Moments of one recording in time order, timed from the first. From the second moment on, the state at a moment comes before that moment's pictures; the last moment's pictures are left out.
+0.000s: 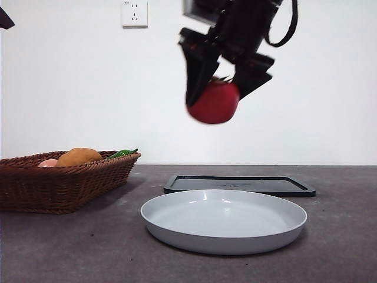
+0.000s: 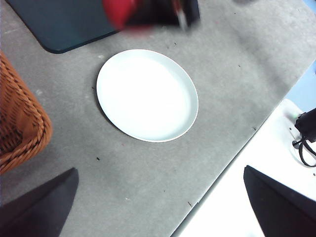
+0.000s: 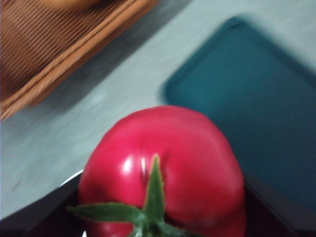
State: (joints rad) left arm -0.36 0.83 1.01 -0.95 0.53 0.09; right arm 0.59 1.67 1.43 -0.63 -0.08 0.00
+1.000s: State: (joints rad) left arm -0.36 0.83 1.01 -0.96 0.53 0.09; right arm 0.38 2.12 1.64 -0.45 -0.10 -0.04
